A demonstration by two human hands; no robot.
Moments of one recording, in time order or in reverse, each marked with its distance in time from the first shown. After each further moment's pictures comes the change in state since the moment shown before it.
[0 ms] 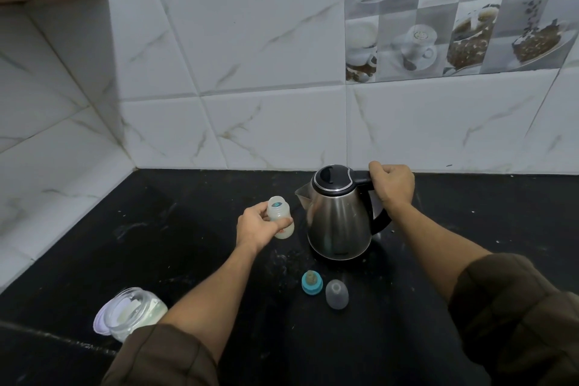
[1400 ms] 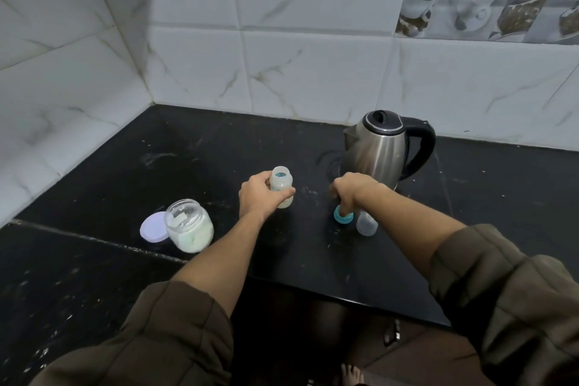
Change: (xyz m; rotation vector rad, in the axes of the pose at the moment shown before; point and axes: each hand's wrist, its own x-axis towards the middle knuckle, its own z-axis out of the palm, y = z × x) left_hand -0.070 -0.092 -0.073 0.059 0.082 0.018; right_hand -0.158 -0.026 0.094 -1.422 -0.961 -0.451
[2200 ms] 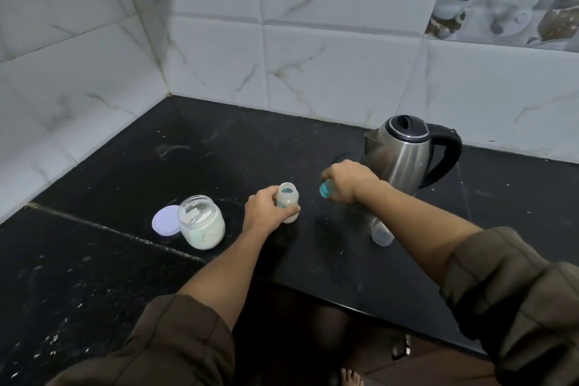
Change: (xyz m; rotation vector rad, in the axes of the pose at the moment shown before) left_hand -0.001 -0.044 0.004 0.003 -0.077 -0.068; right_hand 0.009 -0.030 -0.035 0.177 0.238 -0.066
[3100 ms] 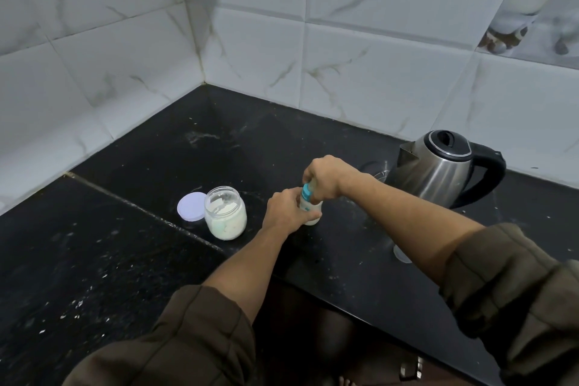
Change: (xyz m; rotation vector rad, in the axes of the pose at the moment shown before) left_hand -0.001 0.006 -0.011 0.163 -0.055 0.058; right_hand 0.041 -0.082 -0.020 -0.003 -0.085 -0.217
